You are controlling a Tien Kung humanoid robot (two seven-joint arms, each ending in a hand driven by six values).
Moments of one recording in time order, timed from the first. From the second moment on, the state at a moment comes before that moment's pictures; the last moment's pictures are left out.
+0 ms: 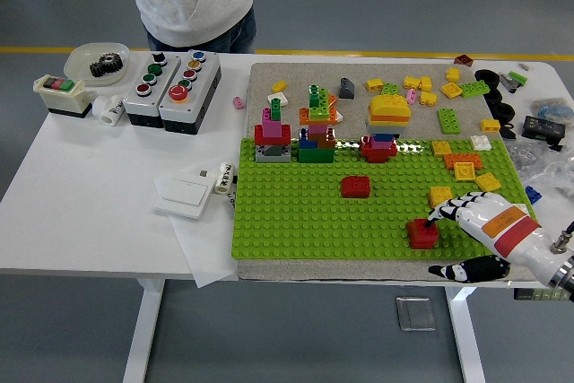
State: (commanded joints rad) left arm -0.11 0.16 -0.18 -0.33 0.09 0.27 -0.02; right arm 0.22 -0.71 0.80 1.45 -2.05 -0.34 0.24
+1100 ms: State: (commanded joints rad) left arm -0.10 0.16 -0.19 -0.33 0.12 0.28 -0.01; right arm 0.18 -0.69 0.81 1.43 -2.06 -0.34 0.23
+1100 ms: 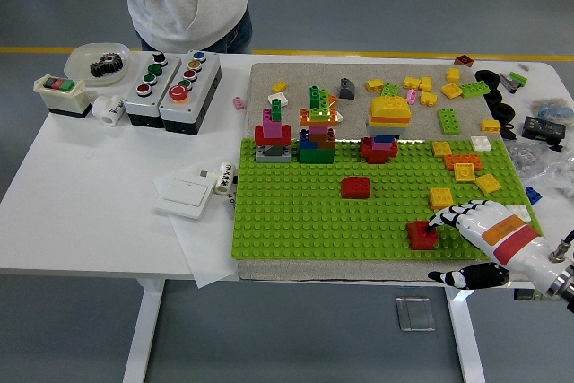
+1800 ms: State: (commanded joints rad) left arm -0.11 0.16 -0.18 -0.33 0.11 0.28 -0.01; right arm 0.19 -0.69 0.80 1.42 -2.06 -0.33 0.23
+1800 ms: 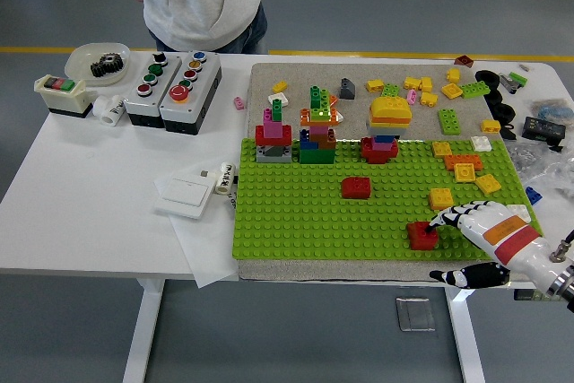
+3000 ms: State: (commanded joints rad) left arm -0.11 0.16 -0.18 -0.33 0.09 0.27 -0.02; right arm 0.23 -0.67 0.82 1.46 -2.04 -0.40 0.18
